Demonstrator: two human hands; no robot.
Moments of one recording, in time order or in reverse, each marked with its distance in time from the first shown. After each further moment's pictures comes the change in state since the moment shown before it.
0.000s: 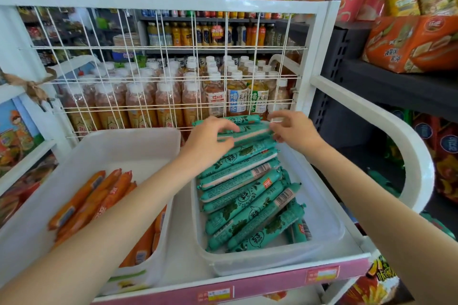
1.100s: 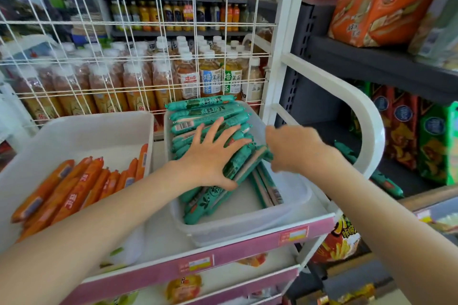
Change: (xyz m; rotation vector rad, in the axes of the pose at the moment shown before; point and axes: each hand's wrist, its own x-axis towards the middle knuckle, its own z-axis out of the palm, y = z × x) left_hand -0.021 0.000 0.057 0.698 -0.404 0.340; right_hand -0.088 -0.017 -0.008 -1.157 -0.239 -0.004
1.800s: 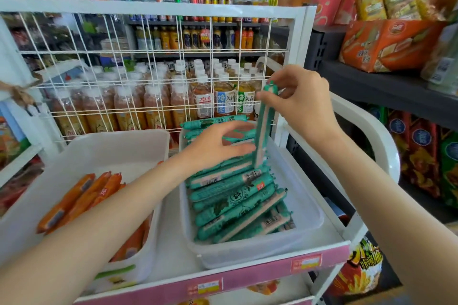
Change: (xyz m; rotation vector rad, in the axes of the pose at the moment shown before) left_hand 0.000 -0.021 -0.049 -0.983 0.303 0.028; right_hand 0.031 0.015 -0.048 0.971 0.849 -0.153
